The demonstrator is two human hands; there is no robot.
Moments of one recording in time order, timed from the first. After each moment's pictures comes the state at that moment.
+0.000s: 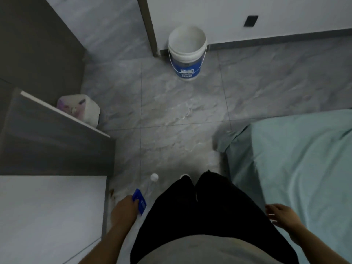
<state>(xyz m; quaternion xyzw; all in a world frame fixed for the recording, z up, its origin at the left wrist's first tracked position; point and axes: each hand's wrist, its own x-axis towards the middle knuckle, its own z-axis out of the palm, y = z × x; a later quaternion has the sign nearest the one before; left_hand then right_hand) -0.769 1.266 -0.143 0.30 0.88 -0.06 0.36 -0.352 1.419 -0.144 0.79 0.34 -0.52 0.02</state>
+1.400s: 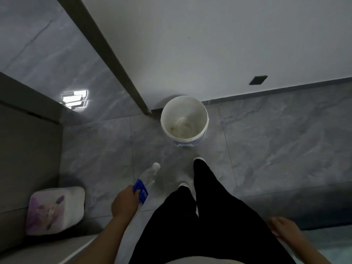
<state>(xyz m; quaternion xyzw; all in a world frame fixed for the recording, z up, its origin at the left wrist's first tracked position) -1.021 1.945 -0.132 0.32 0.88 -0.03 0.35 -0.572 2.003 -0.167 0.78 0.36 -0.51 0.08</state>
